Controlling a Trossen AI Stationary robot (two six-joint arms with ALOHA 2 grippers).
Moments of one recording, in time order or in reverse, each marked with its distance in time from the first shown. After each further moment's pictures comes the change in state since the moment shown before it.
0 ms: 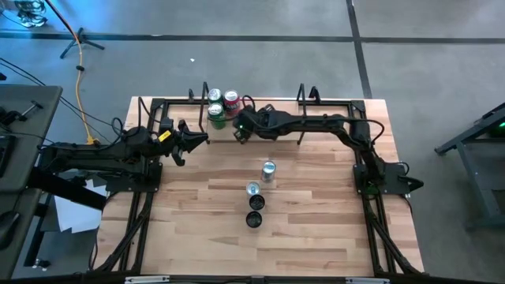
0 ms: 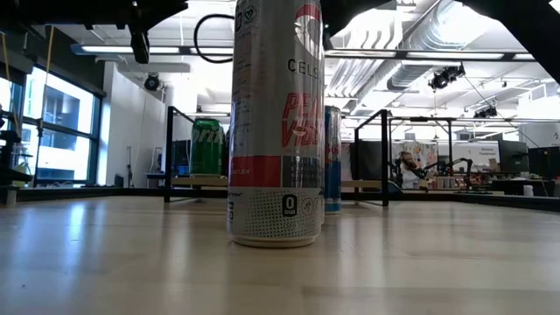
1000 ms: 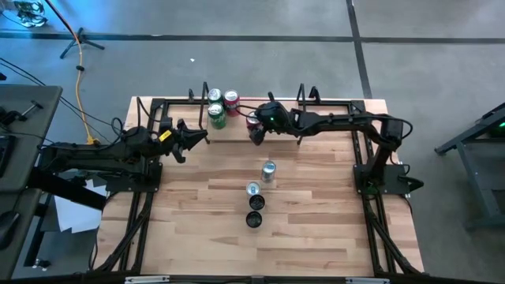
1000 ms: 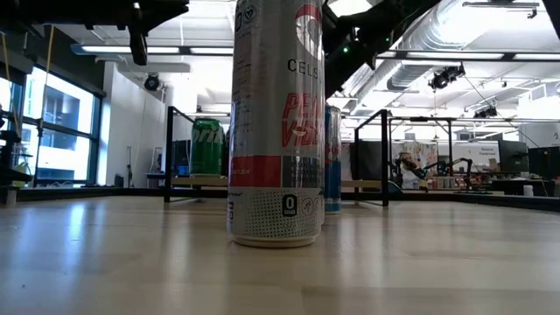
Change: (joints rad) left arm 0.000 0.000 0.000 0.008 -0.061 -0.043; right arm -0.098 -0.321 -0.550 0.606 -0.338 -0.263
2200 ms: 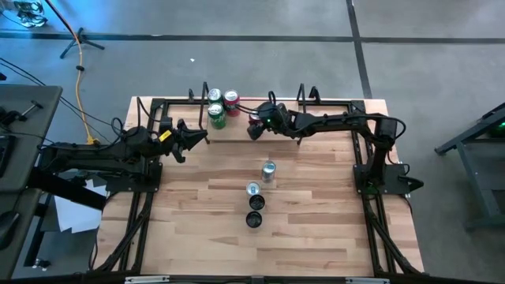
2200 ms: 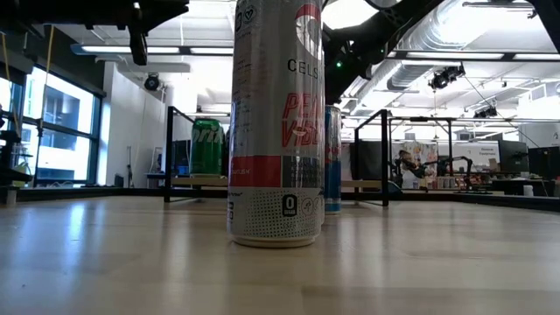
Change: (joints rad) left arm 0.000 0.000 0.000 0.000 0.000 -0.007; right arm 0.003 0.059 0.001 0.023 0.153 0.184
